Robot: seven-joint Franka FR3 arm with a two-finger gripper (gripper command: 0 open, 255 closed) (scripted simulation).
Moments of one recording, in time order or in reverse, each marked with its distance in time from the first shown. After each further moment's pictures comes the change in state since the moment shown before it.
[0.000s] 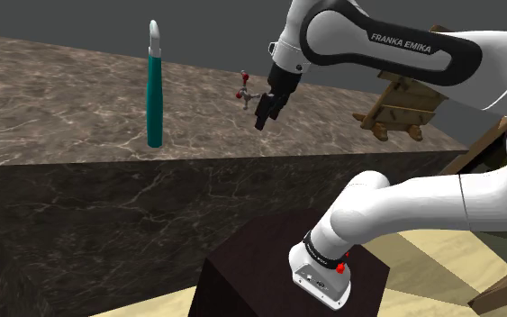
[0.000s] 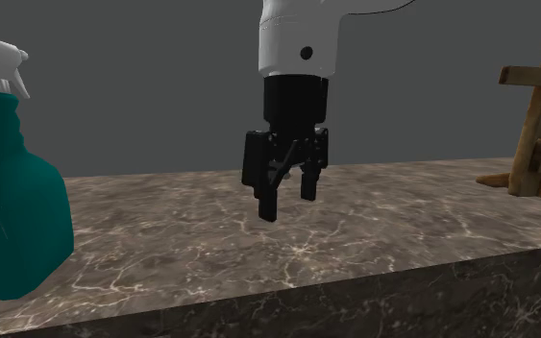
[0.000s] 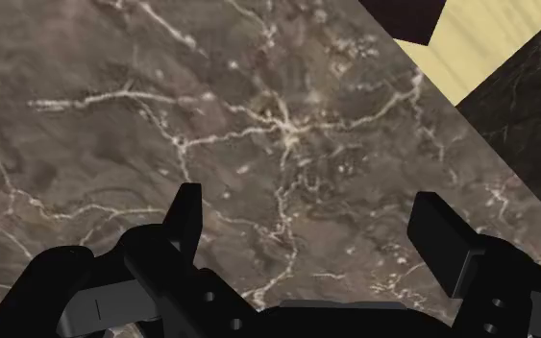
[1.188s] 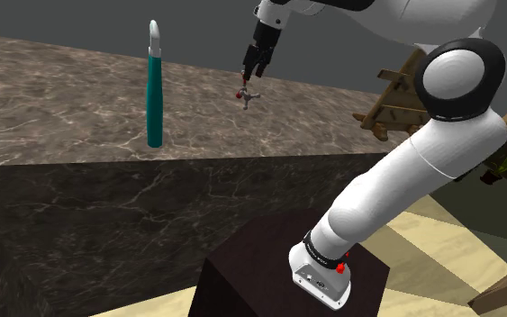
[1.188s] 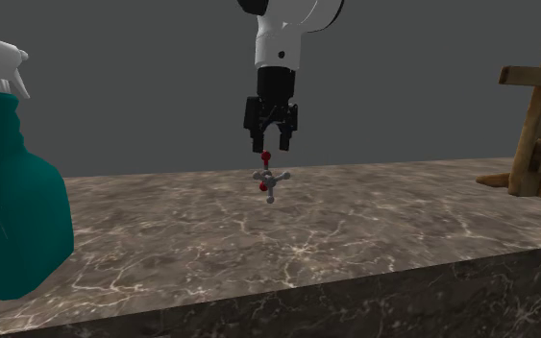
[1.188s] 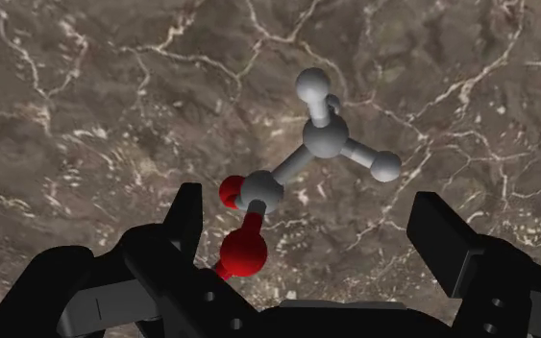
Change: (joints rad) arm -0.062 0.577 -0.198 0.600 -0.014 -0.048 -0.272
